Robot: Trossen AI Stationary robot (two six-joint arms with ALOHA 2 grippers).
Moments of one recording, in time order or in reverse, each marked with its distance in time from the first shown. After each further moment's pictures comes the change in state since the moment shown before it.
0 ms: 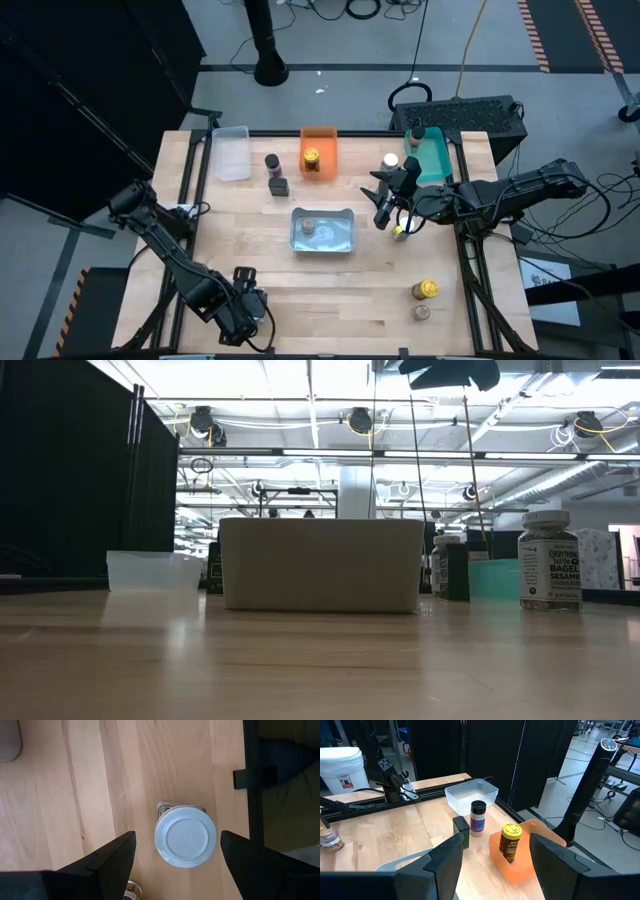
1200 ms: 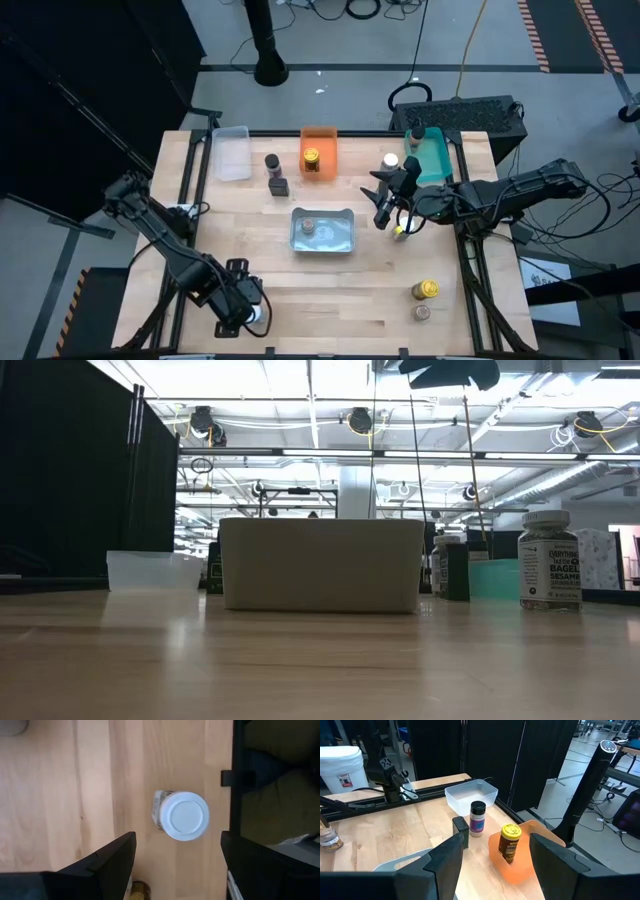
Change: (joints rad) left arm 0.037 -0.101 0.001 -0.055 0.087 -0.094; right arm 0.000 0.000 0.000 0.003 0.001 -0.012
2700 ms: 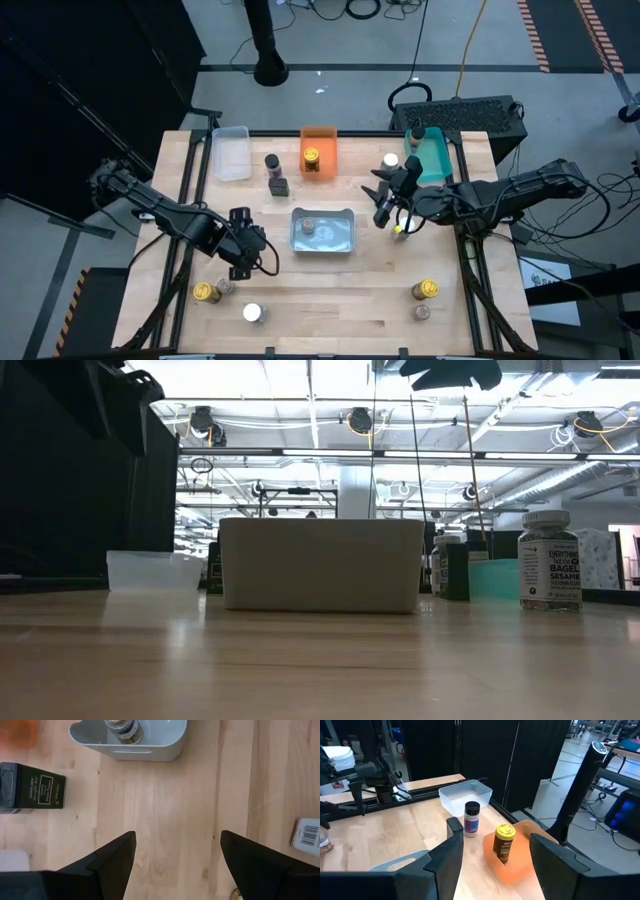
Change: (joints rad) left arm 0.283 -0.235 -0.238 -0.032 -0.258 0.295; right arm -0.001 0.000 -0.006 0.006 0.034 -0.001
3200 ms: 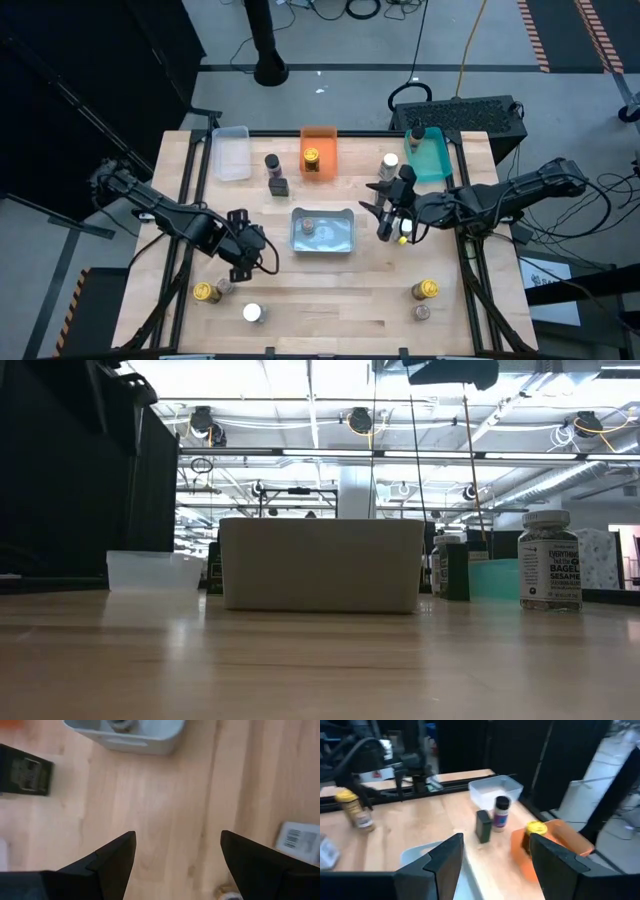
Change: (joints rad) left arm 0.004 0.000 0.000 0.000 0.029 -0.089; right arm 0.043 -0.006 -0.024 0.022 -0.101 -0.022
